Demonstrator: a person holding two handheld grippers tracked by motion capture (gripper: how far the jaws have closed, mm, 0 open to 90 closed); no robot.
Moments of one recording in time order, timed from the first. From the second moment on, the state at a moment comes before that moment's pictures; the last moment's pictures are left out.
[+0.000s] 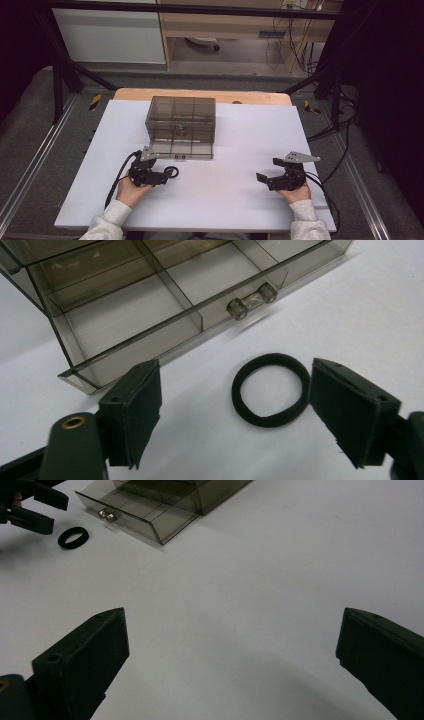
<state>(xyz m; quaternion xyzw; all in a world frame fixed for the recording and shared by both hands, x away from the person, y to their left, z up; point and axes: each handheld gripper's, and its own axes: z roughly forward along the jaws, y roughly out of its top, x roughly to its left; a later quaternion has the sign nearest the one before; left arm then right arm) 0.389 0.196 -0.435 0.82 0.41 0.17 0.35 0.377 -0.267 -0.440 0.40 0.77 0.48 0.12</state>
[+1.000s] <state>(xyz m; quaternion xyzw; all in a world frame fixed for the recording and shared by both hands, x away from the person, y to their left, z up) 0.393 0.196 -0.439 0.81 0.44 0.14 0.36 0.377 -0.267 -0.440 0.40 0.77 0.48 0.12</state>
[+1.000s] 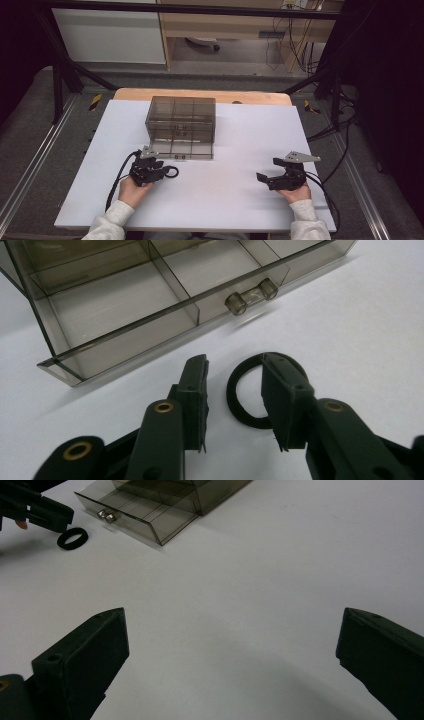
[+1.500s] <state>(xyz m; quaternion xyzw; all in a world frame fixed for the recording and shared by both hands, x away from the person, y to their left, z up) 0.394 0.196 -0.440 0.81 0.44 0.14 0.35 0.377 -0.267 -0.440 0.40 0.77 0.48 0.12</state>
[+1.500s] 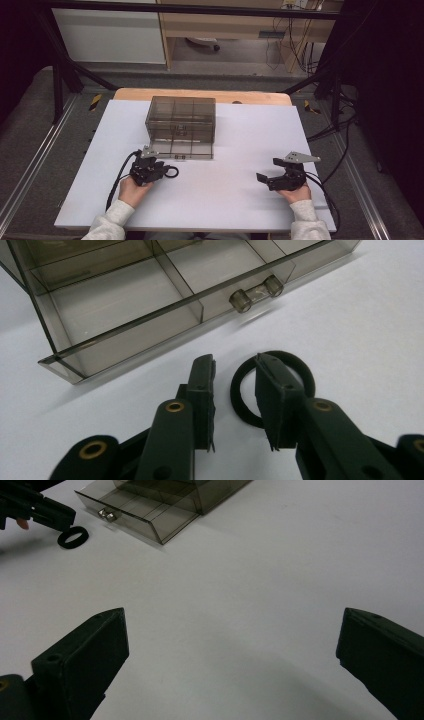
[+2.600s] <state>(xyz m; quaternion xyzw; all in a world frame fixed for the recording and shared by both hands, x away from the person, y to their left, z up) 0.396 0.192 -0.445 0.82 0.44 0.14 0.33 0.377 -0.266 -0.441 0.40 0.77 0.48 0.12</state>
